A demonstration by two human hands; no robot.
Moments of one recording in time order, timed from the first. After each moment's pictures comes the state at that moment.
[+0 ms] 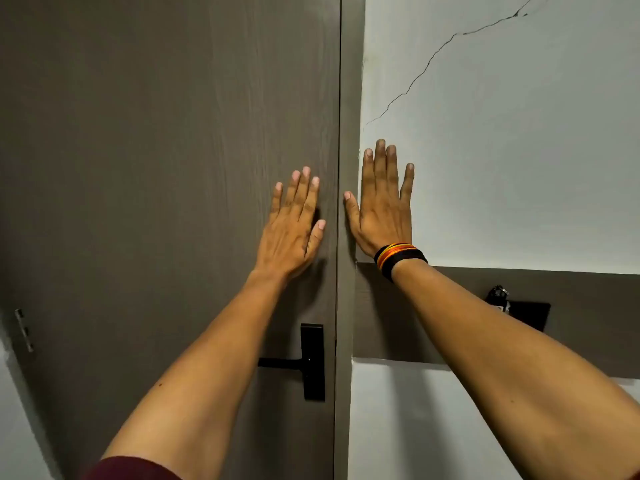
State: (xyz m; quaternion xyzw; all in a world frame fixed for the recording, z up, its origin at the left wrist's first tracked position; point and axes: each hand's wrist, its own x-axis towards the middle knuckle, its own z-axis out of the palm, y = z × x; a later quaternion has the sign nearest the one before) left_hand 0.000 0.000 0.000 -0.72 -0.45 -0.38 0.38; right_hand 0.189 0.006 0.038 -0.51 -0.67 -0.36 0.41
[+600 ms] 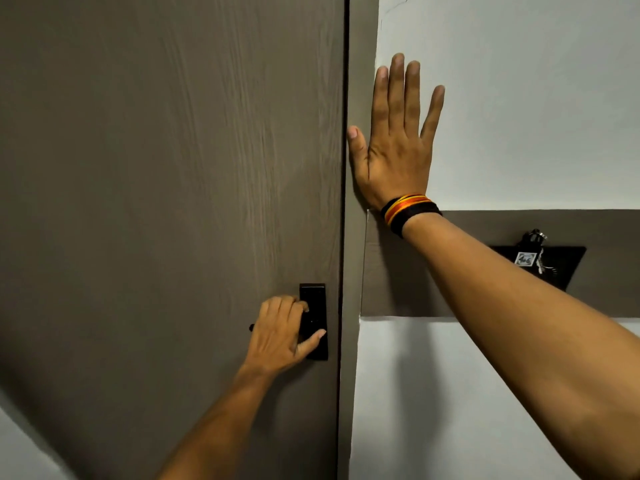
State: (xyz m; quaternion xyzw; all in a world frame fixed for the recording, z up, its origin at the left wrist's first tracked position) left_hand -0.038 0.006 -0.270 -0.77 -0.46 -0.34 0.28; right_hand 0.178 0.044 0.016 -0.51 -0.57 -0.45 0.47
